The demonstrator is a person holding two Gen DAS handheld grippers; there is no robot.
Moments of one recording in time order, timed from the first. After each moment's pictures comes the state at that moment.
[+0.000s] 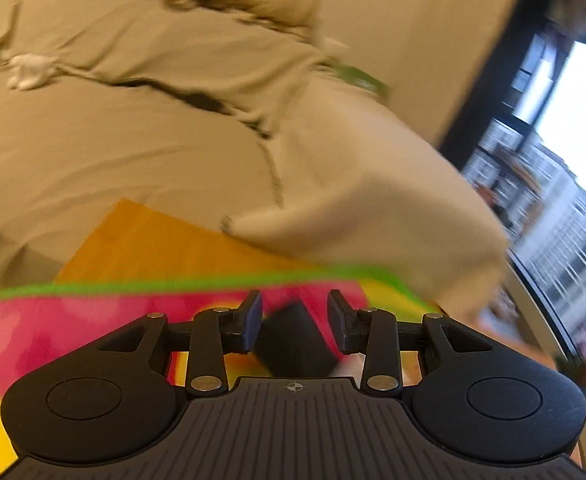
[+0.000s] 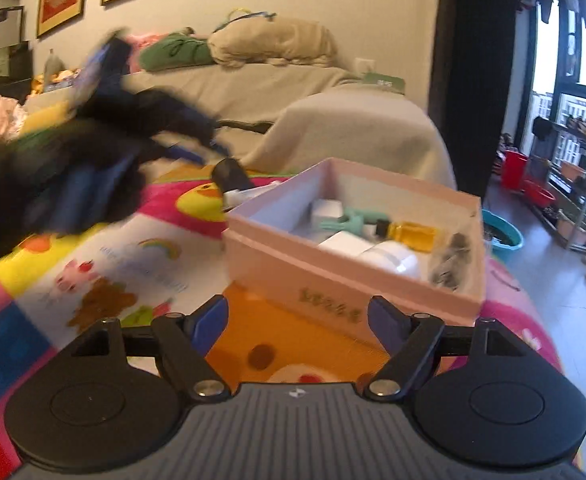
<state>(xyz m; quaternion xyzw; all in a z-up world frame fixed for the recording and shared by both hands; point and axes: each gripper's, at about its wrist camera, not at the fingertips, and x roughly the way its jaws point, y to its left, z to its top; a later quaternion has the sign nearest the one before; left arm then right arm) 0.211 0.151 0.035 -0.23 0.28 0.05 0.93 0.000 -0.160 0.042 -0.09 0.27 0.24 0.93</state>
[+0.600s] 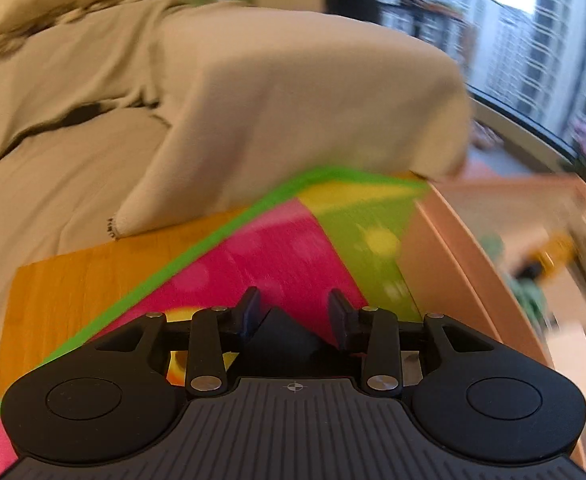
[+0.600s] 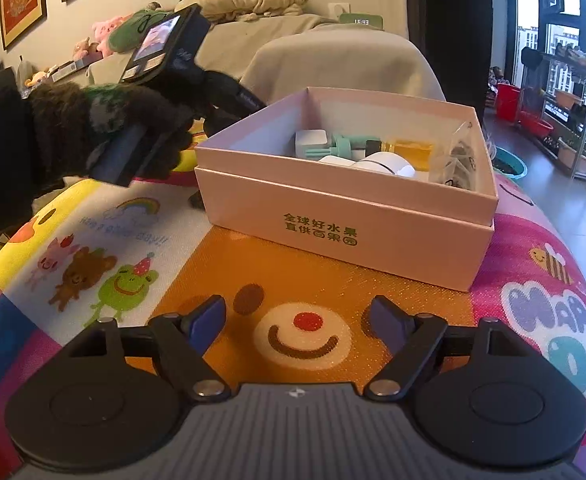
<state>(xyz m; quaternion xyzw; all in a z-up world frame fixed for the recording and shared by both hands) 0.248 0.079 0.005 0.04 0.38 -0.11 0.92 0.020 -0.173 0.014 -0.04 0.34 0.22 0.91</state>
